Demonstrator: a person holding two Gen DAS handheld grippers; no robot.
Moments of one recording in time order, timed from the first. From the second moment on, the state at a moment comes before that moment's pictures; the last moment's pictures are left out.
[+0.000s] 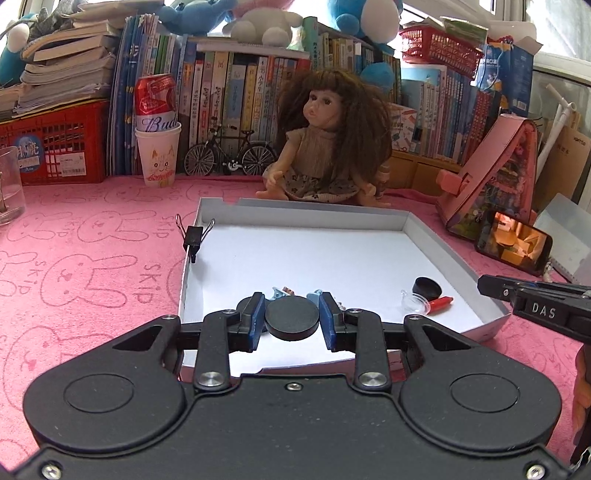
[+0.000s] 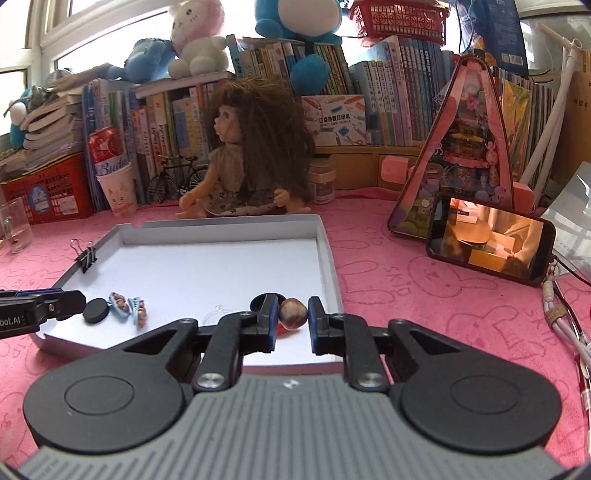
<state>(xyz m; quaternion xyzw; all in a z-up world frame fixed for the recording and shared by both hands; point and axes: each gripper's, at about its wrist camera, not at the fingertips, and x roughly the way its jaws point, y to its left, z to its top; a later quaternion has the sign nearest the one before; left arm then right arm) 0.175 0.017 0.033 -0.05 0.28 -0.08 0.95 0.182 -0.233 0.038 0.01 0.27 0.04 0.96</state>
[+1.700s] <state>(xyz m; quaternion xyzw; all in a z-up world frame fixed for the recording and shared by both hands) 0.153 0.006 0.036 -0.02 0.27 -0.08 0.96 0.172 -0.217 0.041 0.02 0.26 0.07 0.96</state>
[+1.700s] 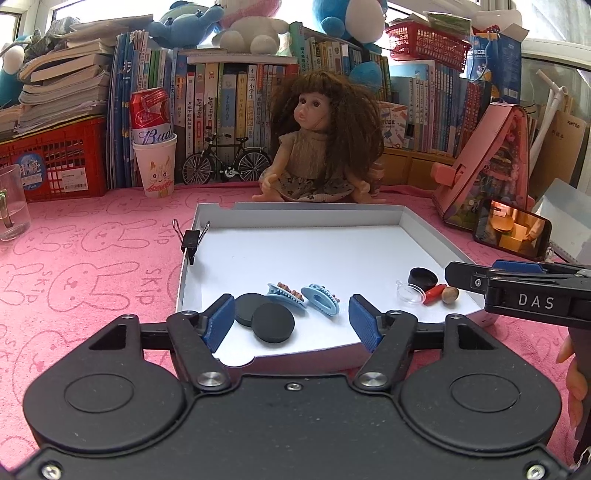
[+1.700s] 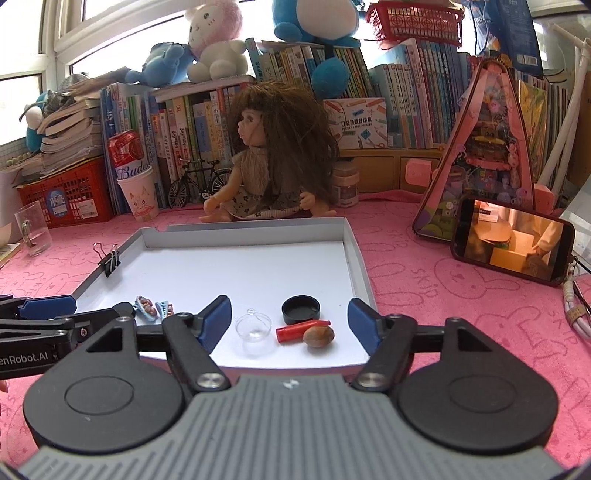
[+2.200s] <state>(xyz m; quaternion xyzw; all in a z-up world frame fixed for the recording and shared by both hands) 0.104 0.006 0.033 0.00 0.26 -0.10 0.96 0.119 -0.214 0.036 0.00 0.24 0.13 0.96</state>
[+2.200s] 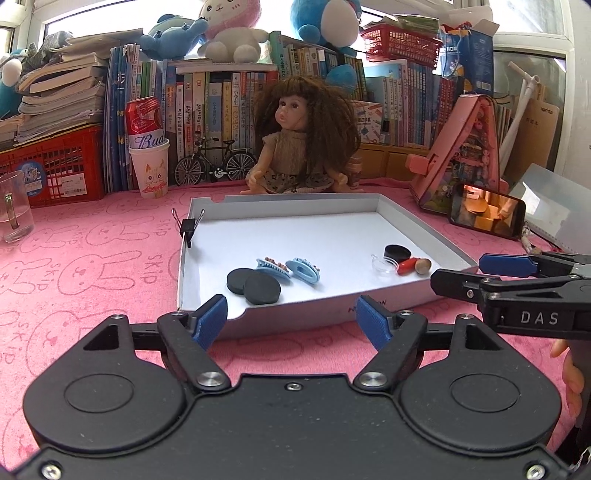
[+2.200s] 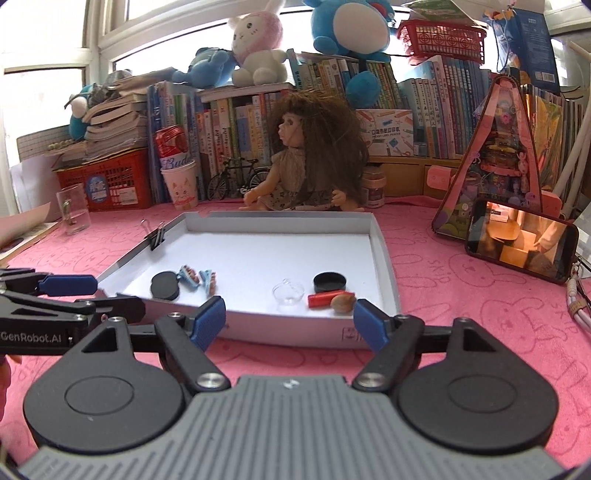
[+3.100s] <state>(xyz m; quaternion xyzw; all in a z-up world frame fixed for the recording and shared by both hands) 0.070 0.021 0.009 -0.03 0.29 -0.11 0.95 0.027 -0.210 0.010 -0.06 0.28 0.25 0.93</state>
